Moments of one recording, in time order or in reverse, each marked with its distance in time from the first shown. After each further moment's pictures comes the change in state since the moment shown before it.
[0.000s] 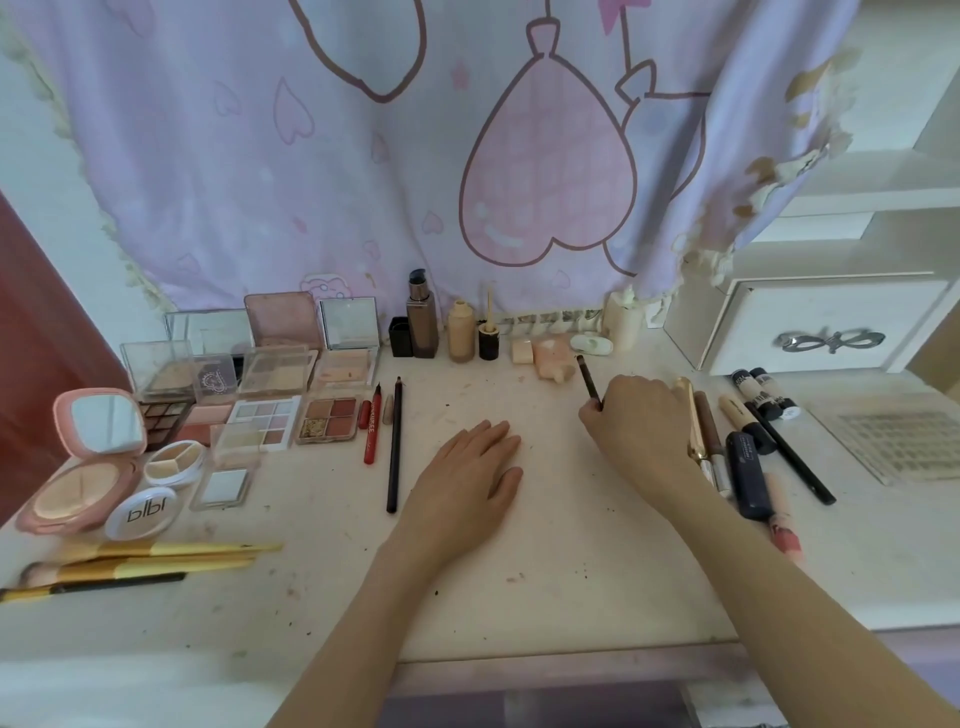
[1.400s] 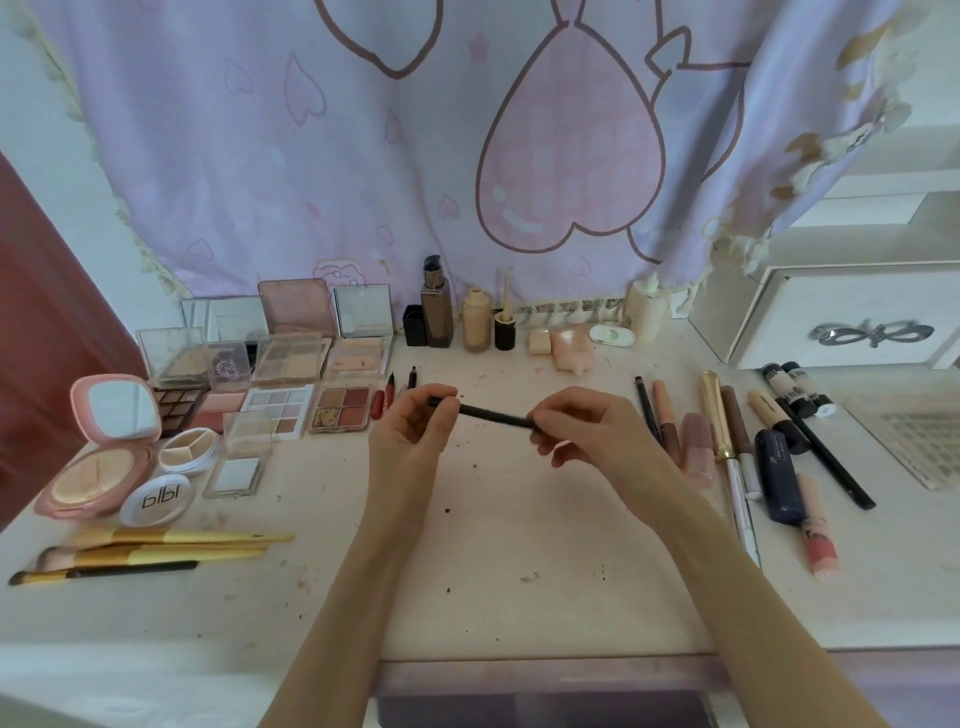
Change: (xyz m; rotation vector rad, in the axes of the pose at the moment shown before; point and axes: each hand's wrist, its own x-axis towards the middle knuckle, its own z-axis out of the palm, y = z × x) left_hand -0.012 -0.008 -0.029 -1.104 0.601 -0.302; right_hand -0.029 -0.022 -0.005 1.387 -0.509 -0.027
